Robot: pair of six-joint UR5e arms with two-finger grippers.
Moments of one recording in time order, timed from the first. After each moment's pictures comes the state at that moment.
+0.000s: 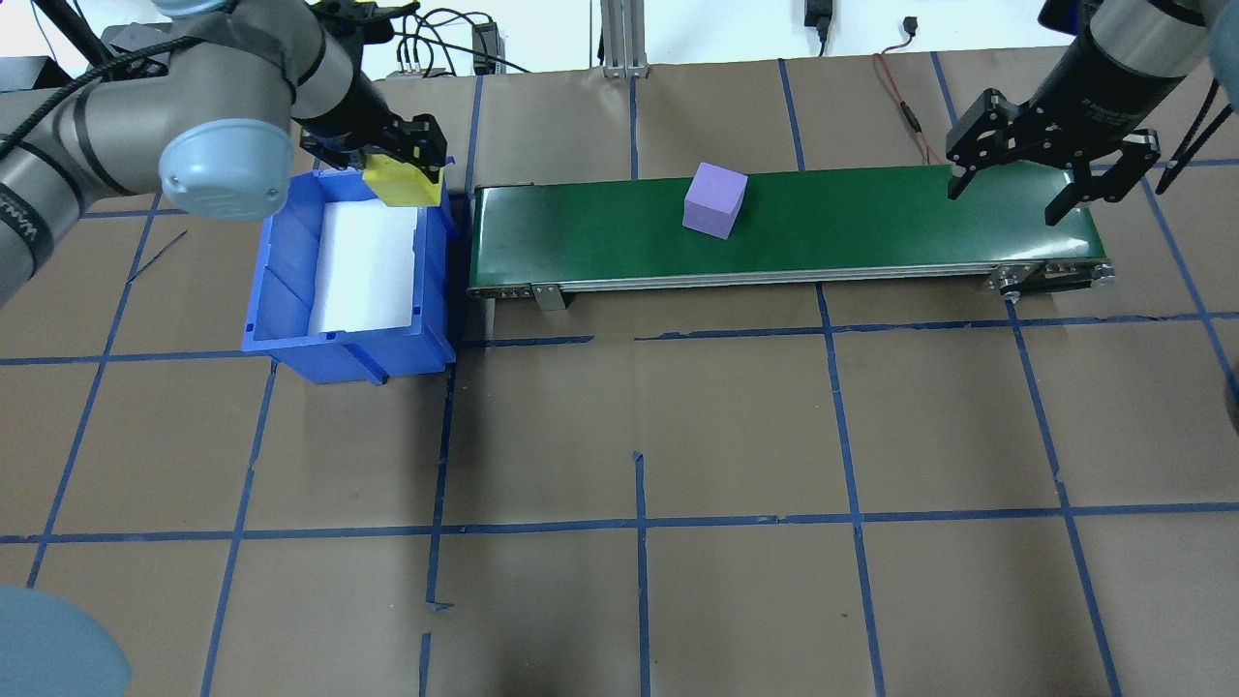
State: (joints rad) left arm -1.56 -1.89 -1.59 -1.03 1.45 0.08; right arm 1.30 -1.38 1.52 -1.64 -1.43 0.02
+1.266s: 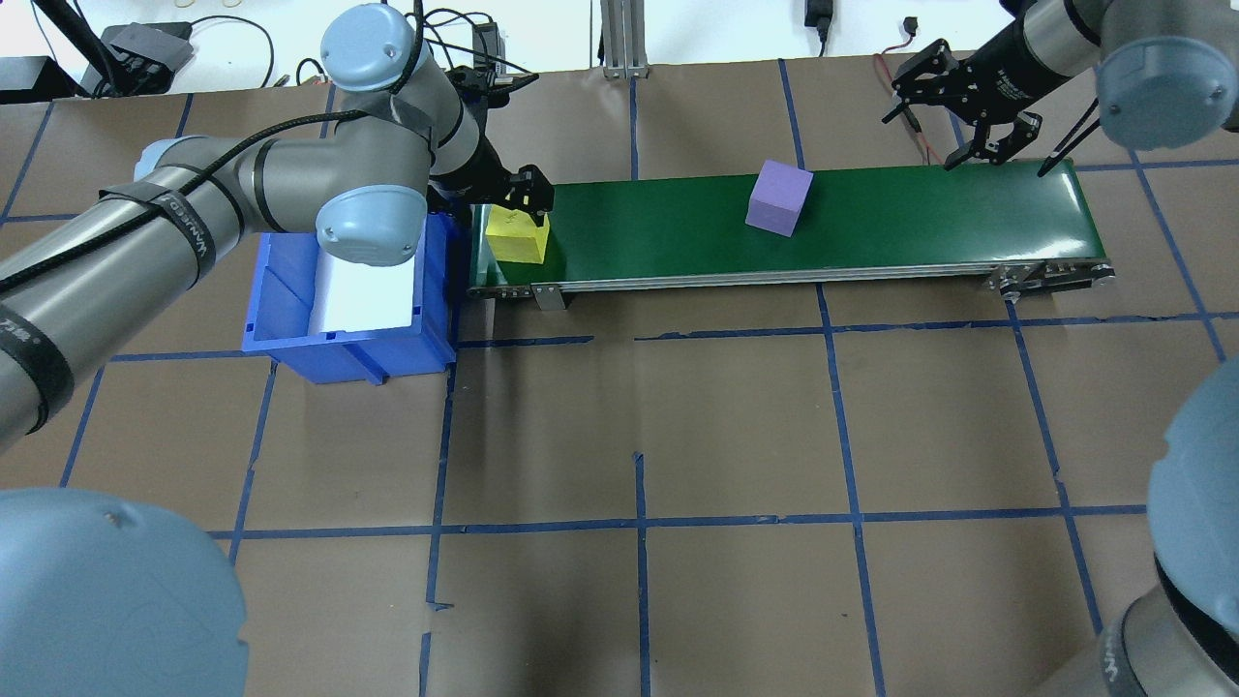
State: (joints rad) left arm -1.66 -2.01 -1.61 -0.91 1.45 0.00; right arm 1.29 -1.15 1.51 -2.01 -1.16 0.22
